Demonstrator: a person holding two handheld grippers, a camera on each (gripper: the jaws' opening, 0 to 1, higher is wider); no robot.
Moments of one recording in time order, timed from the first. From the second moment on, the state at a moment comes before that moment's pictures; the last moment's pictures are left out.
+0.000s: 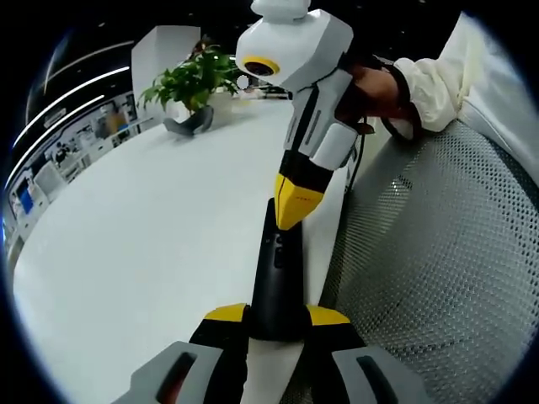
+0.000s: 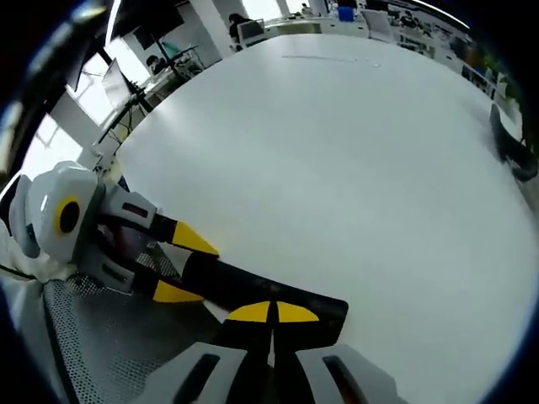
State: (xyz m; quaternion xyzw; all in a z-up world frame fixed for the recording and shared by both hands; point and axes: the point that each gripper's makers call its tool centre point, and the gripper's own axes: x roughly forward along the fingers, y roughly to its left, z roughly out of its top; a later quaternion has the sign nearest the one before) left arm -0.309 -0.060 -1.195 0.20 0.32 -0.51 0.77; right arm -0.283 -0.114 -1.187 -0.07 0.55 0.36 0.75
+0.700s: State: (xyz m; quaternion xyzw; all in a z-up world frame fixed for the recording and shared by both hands) left arm -0.308 -0.060 -1.195 0.20 0.32 -0.51 0.77; right arm -0.282 -0.118 -1.186 -0.06 0.56 0.34 0.75
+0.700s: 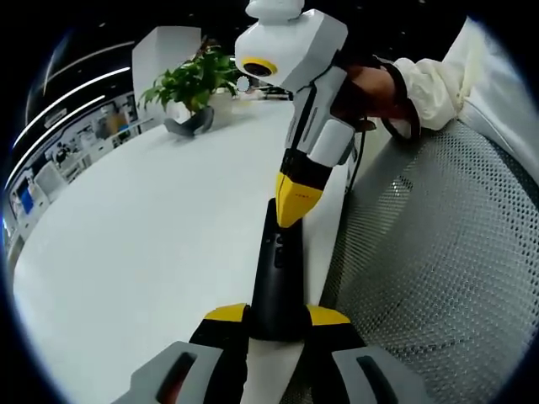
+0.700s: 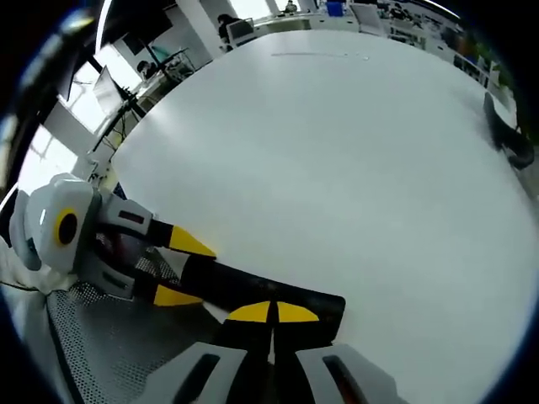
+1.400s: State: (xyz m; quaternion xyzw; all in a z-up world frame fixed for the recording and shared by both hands) left arm -0.308 -0.060 -1.195 0.20 0.31 -0.51 0.77; right arm -0.290 -0.126 -1.187 -0.02 0.61 0.31 0.73
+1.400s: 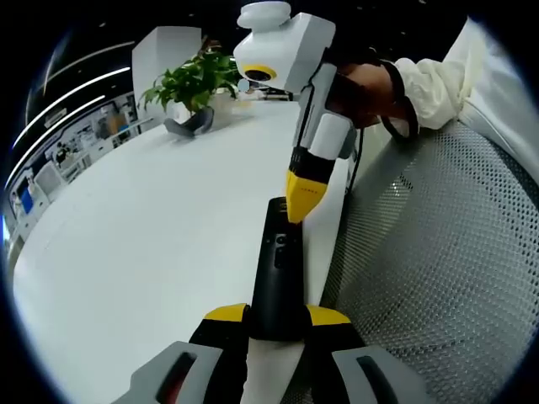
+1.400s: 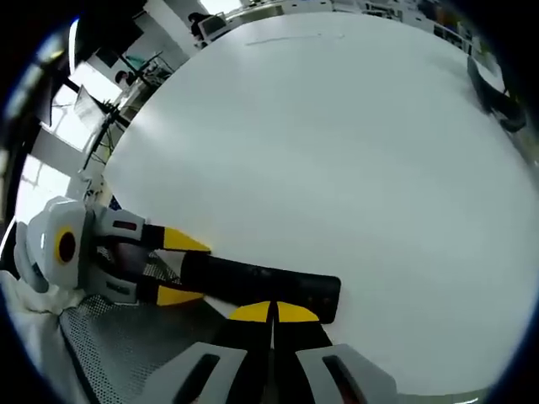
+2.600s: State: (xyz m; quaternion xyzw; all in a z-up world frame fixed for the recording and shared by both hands) left arm -0.308 -0.062 -1.195 0.20 0.31 -0.52 0.77; right arm -0.291 -0.128 -1.192 0.02 0.63 0.30 0.72
